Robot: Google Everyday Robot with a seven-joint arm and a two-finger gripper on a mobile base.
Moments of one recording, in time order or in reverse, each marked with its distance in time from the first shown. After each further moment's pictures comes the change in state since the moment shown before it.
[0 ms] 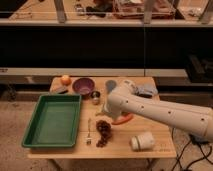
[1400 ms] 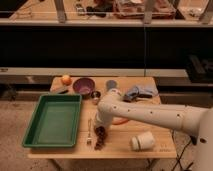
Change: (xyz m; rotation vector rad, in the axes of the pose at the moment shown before) arm -0.034 -0.008 0.060 -0.040 -0.140 -0.081
